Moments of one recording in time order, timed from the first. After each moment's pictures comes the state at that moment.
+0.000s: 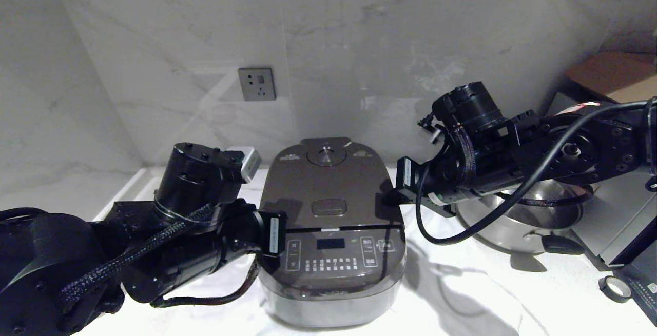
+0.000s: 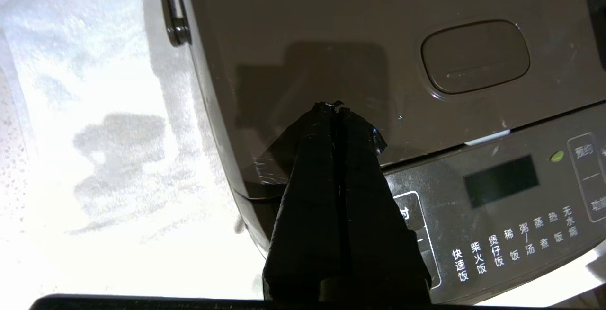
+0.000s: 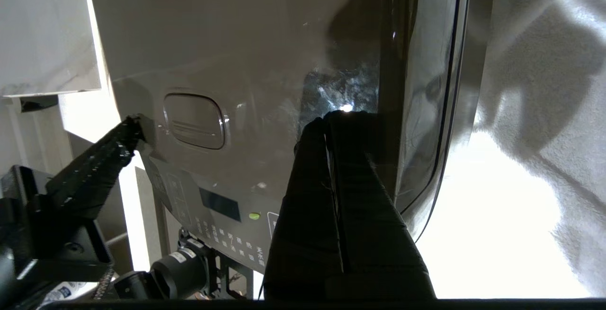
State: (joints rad) left arm -0.72 1.59 -0.80 -0.22 0.21 -0.35; right arm 0.53 1.85 -1.35 0.28 0.27 0.72
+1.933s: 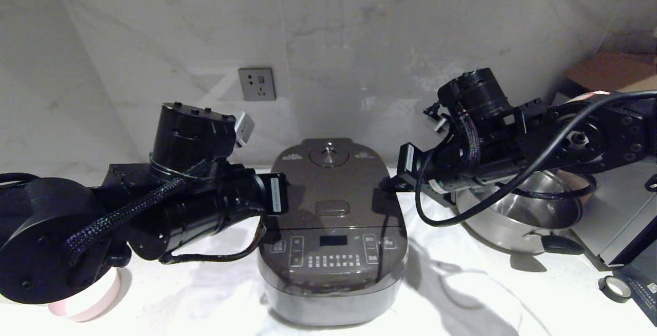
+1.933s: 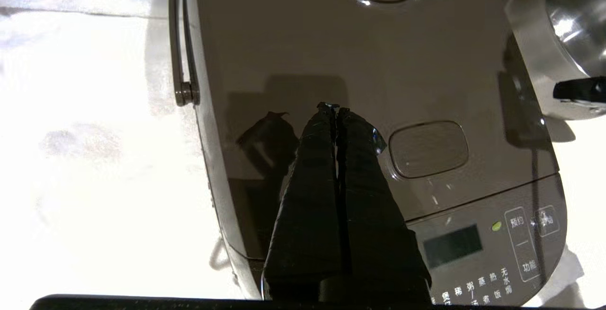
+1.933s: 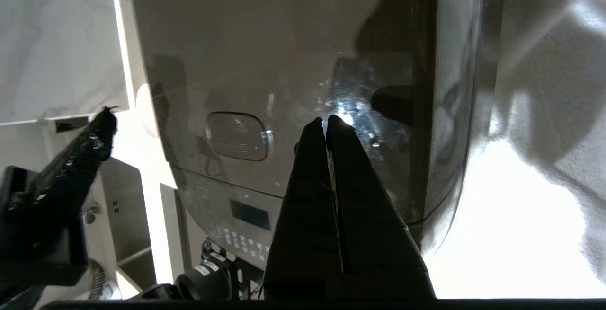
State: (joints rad) left arm -0.68 1.60 -0.93 -0.22 0.22 -0.40; right arm 0.51 1.84 -1.39 0.28 0.26 0.77
